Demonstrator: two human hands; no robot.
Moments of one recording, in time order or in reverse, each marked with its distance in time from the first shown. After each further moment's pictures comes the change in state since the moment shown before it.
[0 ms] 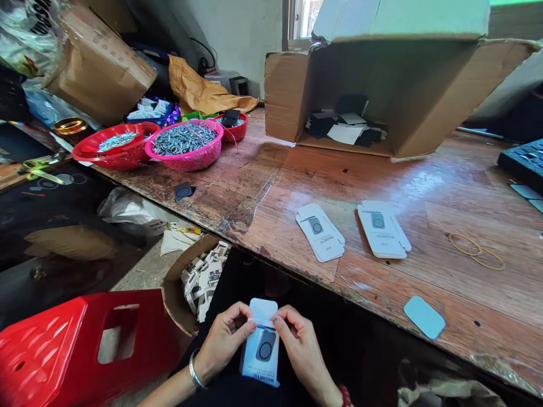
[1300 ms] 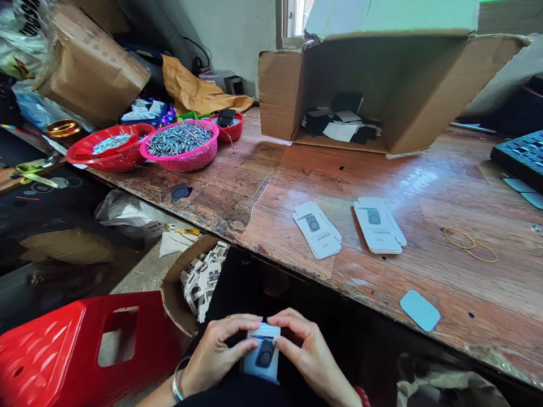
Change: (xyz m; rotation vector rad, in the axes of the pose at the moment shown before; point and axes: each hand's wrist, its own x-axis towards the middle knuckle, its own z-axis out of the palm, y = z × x) left_hand -0.013 0.026 -0.006 0.325 -0.092 0.276; right_hand -0.011 -0.011 -0.021 -0.037 -0.223 -0.017
